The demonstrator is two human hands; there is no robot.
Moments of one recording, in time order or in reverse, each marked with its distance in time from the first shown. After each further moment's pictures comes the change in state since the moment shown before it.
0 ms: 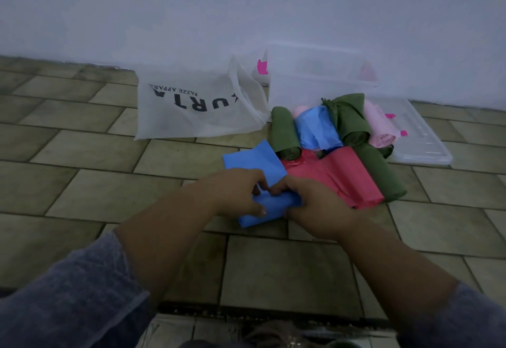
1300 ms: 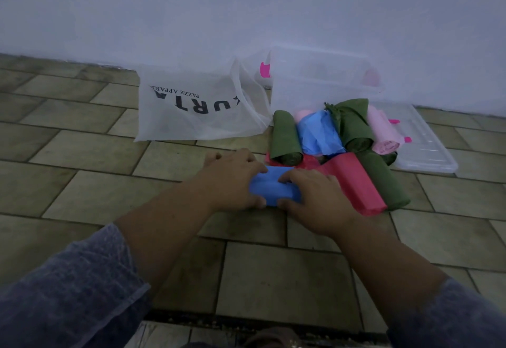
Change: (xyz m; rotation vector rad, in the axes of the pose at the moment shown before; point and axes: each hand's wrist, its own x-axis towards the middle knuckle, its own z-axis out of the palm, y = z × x) left_hand 0.018 -0.015 -0.002 0.331 0.284 0.030; right_hand 0.019 0.018 -0.002 -0.422 0.161 -0.015
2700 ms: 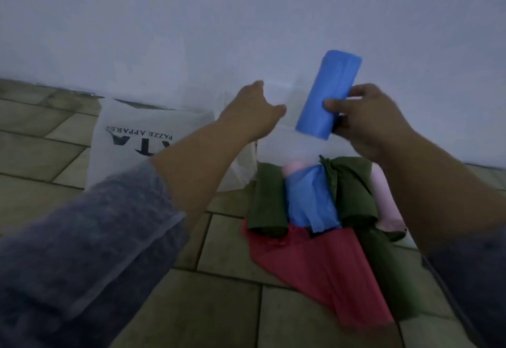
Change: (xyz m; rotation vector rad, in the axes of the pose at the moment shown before) left_hand 0.189 0.002 -0.119 -0.656 0.351 -0.339; right_hand 0.191 0.090 -0.143 1.202 0.311 0.418
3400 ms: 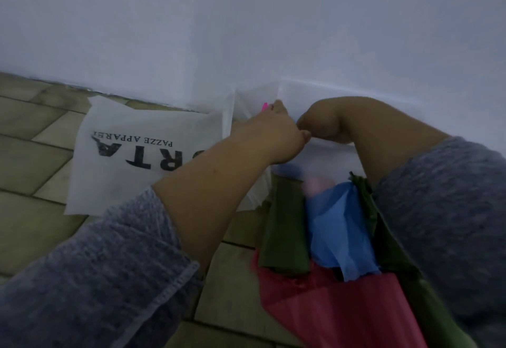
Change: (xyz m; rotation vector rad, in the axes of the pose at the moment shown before) left_hand 0.035 -0.017 0.027 0.362 -0.192 -0.048; right_hand 0.123 0.039 0.070 -1.220 -0.561 0.195
